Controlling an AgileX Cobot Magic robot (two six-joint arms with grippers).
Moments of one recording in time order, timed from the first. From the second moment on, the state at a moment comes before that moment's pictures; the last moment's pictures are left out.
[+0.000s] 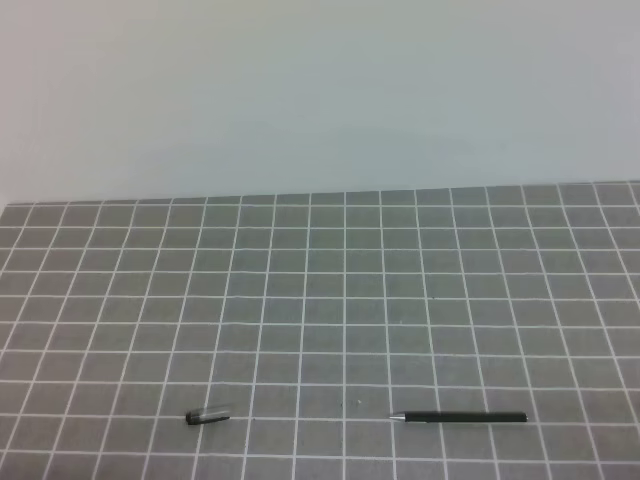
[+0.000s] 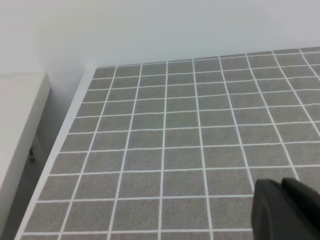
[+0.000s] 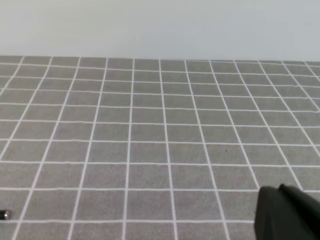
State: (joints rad) left arm -0.05 0.00 0.00 -0.10 0.31 0.09; right arm -0.06 0.00 0.00 -0.09 0.29 0.01
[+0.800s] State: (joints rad) left arm -0.05 0.00 0.00 -0.10 0.28 0.10; right arm -0.06 0.00 0.01 -0.09 0.26 0.01
